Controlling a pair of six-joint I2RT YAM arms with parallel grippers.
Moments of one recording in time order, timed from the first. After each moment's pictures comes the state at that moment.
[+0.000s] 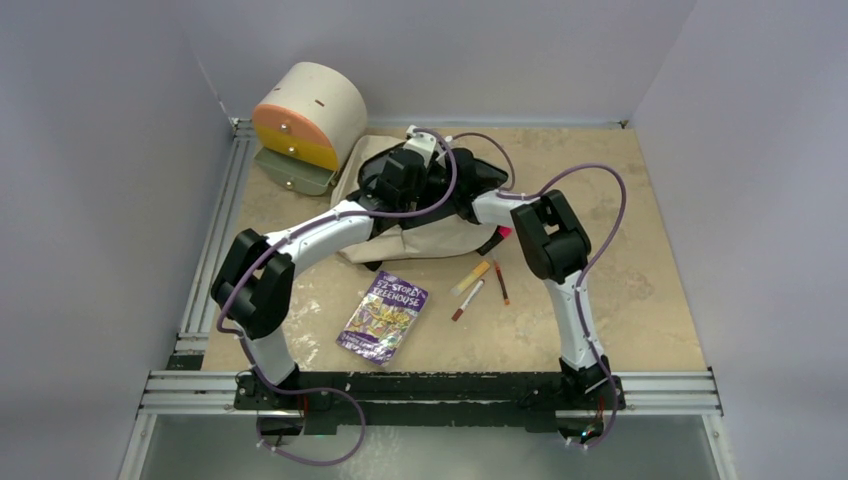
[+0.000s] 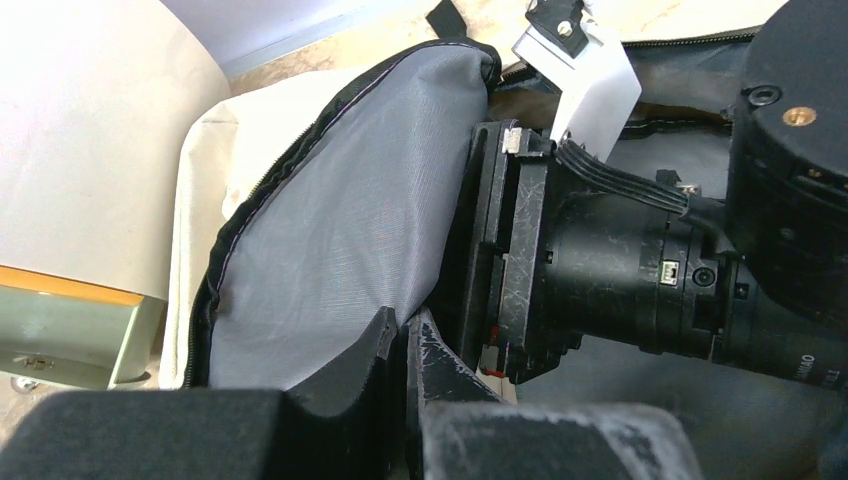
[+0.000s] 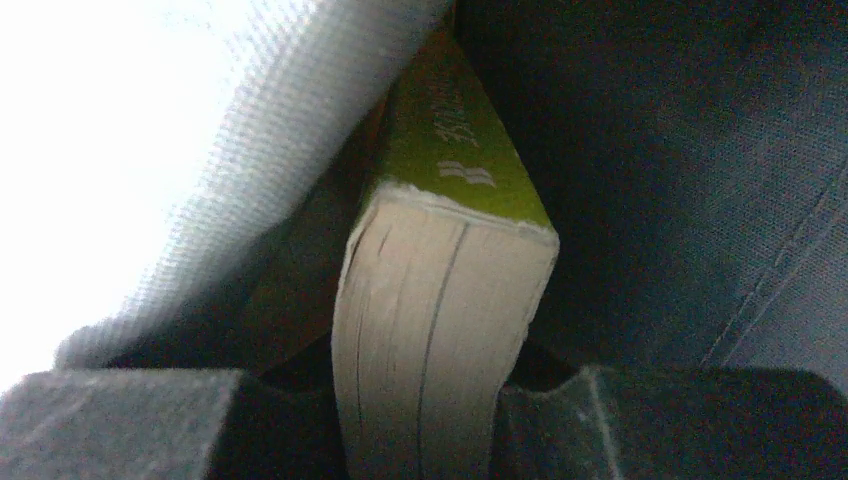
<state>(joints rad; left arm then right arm) -0.67 1.76 1.31 0.00 -0.49 0.02 0.50 2.28 1.50 0.43 -0.51 1.17</state>
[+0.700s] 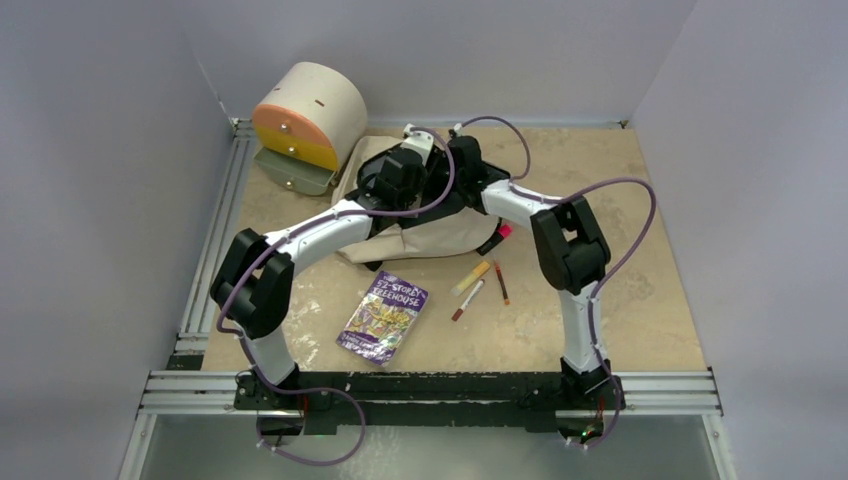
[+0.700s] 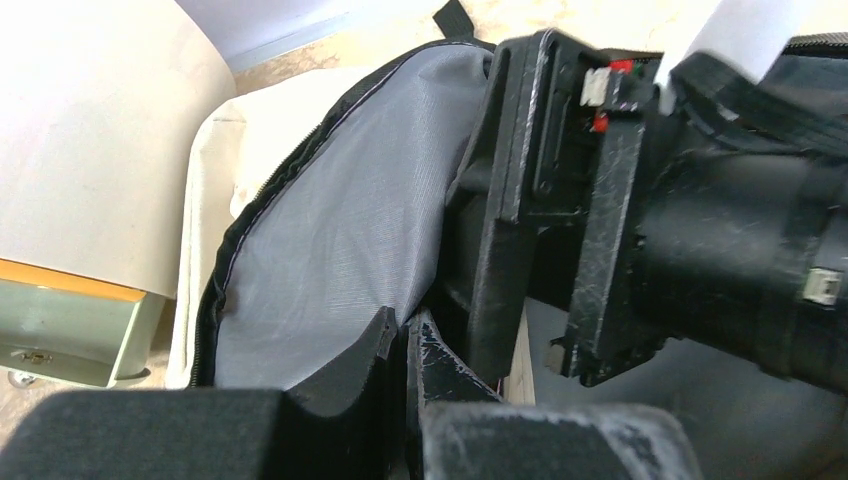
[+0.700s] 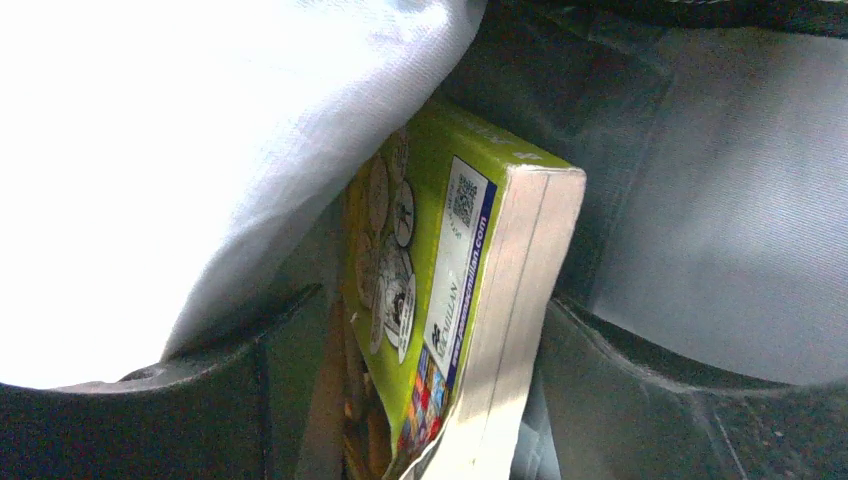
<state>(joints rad) -0.66 1.76 1.31 0.00 -0.49 0.00 0.51 2.14 1.52 0.12 -0.29 0.94</state>
